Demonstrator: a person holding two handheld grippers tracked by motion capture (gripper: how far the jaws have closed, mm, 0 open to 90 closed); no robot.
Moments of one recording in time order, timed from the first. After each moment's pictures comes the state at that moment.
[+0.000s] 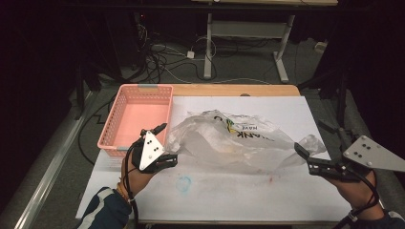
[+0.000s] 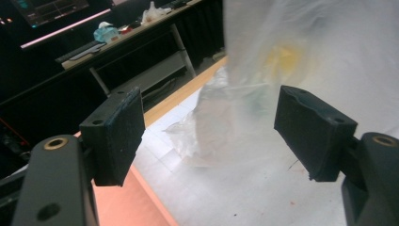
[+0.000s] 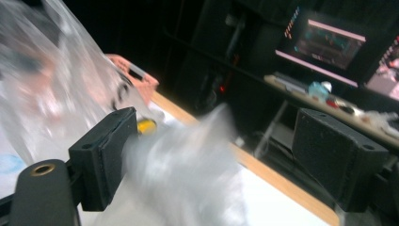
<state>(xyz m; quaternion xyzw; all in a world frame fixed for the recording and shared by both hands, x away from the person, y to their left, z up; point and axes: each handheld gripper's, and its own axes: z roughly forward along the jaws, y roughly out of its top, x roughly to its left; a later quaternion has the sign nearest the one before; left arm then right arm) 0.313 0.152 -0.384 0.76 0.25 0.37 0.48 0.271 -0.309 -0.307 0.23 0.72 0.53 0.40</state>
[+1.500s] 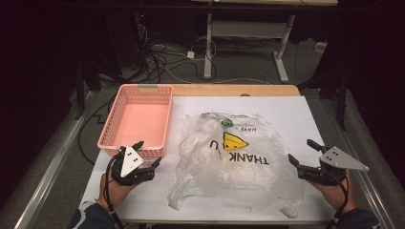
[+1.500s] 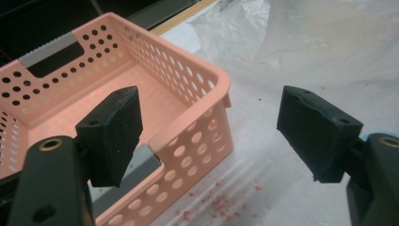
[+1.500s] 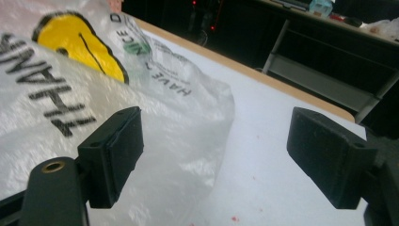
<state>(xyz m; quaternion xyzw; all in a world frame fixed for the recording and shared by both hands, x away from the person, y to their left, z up) 0.306 0.212 -0.441 0.79 0.32 0.33 0.40 0.316 -0.342 -0.423 0.33 0.75 0.45 0.36</state>
